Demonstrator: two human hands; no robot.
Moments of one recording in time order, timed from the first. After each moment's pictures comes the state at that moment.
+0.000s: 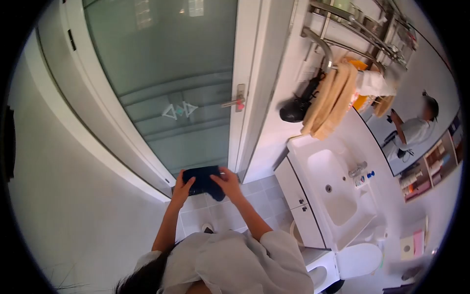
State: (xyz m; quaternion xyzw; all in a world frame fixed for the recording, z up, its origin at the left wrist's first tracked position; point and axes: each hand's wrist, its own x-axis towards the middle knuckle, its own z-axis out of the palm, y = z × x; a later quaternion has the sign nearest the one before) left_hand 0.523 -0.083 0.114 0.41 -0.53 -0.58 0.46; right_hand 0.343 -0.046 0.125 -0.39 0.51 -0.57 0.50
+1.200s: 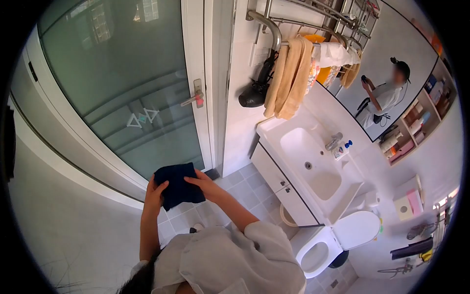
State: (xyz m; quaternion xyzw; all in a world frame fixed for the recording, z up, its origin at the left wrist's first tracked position) left_hand 0.515 -0.069 0.171 0.35 -0.43 -0.73 0.40; right_hand 0.334 -0.019 0.161 -0.25 0.33 -0.56 0.71
